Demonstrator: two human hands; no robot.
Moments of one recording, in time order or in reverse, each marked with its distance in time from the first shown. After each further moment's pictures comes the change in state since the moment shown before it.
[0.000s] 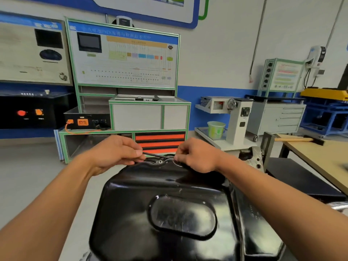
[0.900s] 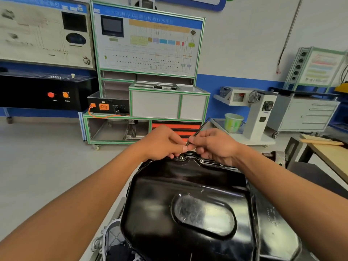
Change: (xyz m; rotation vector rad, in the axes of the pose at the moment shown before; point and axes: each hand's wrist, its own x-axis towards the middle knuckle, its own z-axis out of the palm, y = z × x) left_hand -0.002 0.038 0.041 0.270 -0.008 0.177; right_hand 0.027 -0.011 -0.002 0.972 -0.080 0.237
